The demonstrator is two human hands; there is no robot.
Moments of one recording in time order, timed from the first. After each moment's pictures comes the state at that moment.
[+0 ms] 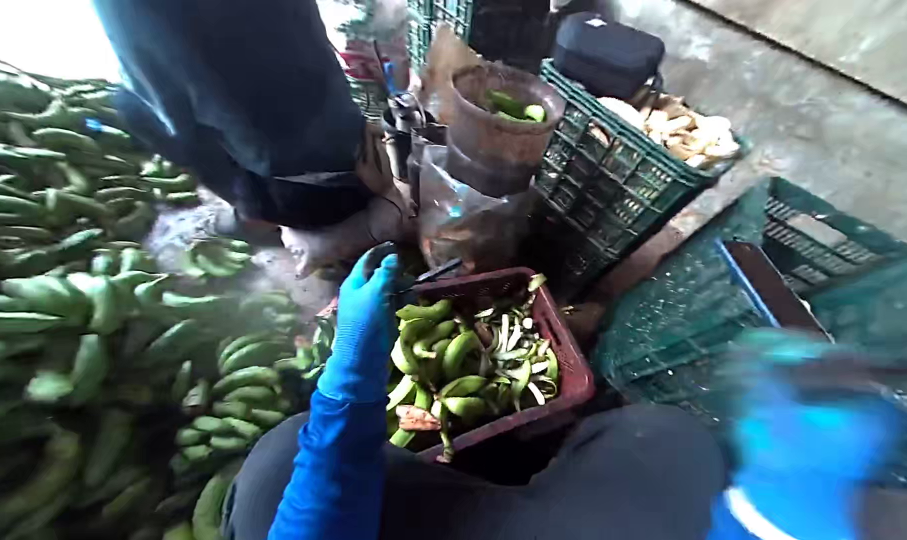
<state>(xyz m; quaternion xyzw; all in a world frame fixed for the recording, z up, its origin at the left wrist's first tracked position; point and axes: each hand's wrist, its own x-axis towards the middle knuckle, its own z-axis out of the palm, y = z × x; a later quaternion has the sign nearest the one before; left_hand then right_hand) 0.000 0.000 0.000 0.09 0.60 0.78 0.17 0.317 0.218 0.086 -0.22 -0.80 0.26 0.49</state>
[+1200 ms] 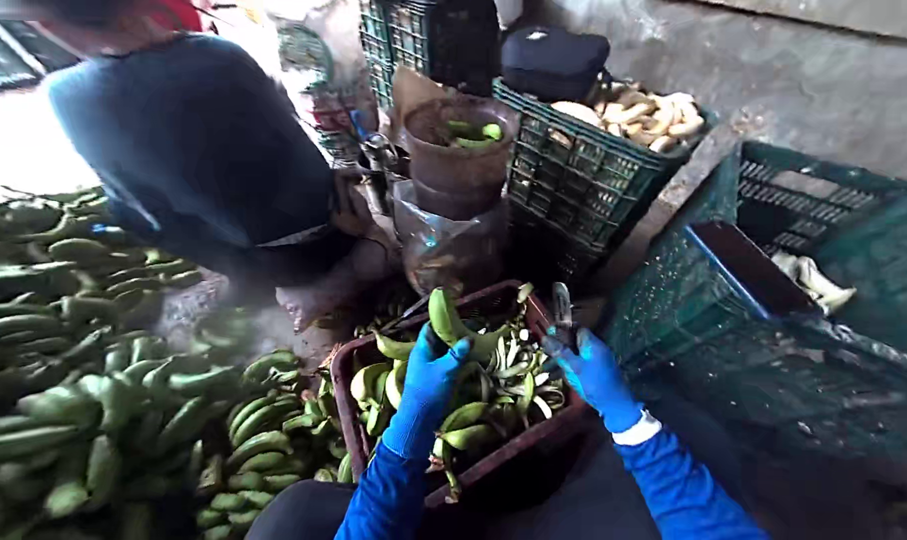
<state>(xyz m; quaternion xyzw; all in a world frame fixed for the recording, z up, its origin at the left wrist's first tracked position) 0.054 0.083 -0.060 0.23 0.57 0.75 0.26 0.232 0.273 -0.059 -0.32 -0.77 0.51 0.22</state>
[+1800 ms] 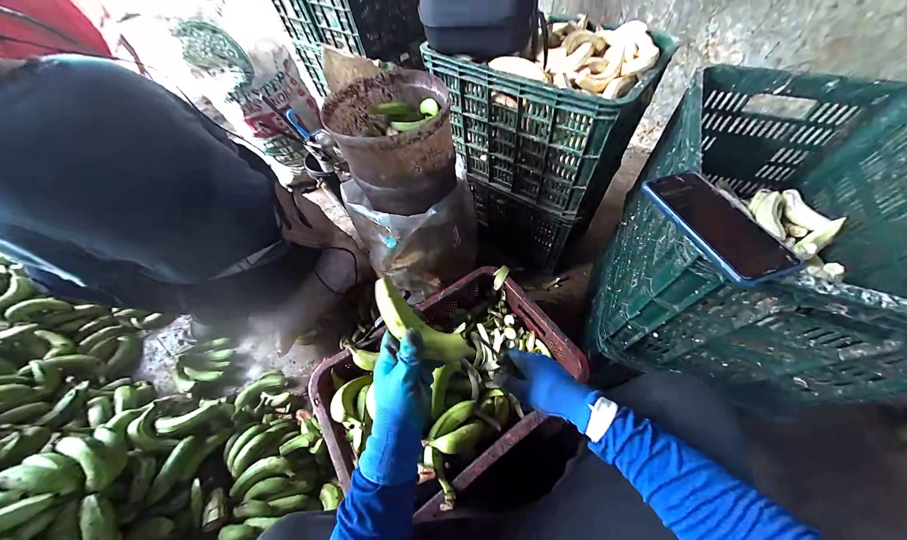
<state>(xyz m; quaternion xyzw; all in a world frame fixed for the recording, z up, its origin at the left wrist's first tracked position) 0.058 0.101 -0.046 0.18 0.50 0.80 0.26 0.219 0.270 -0.102 -0.28 -0.88 0.39 -0.07</state>
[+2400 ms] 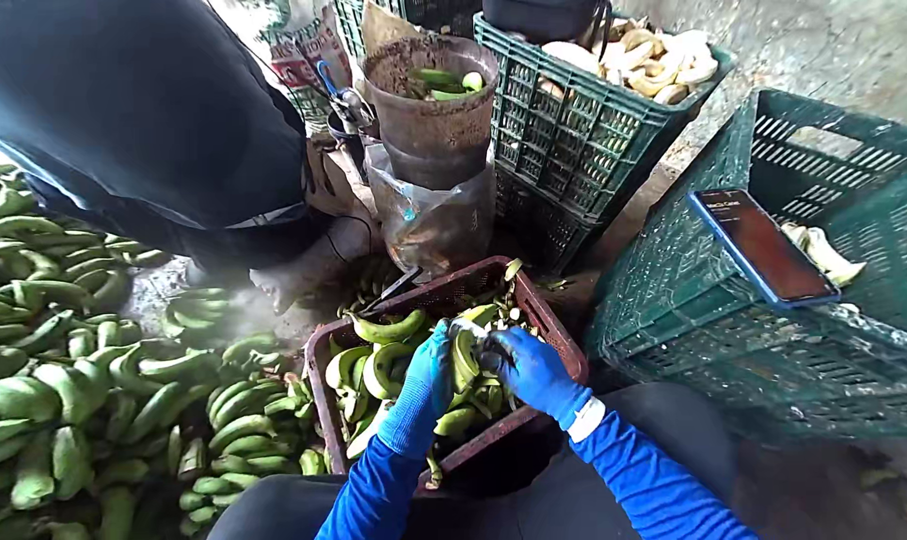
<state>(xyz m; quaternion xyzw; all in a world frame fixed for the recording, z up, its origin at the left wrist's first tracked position) 0.079 0.105 -0.072 0.09 0.61 0.69 0.37 0.204 0.251 -0.091 -0.21 -0.93 0.28 0.08</state>
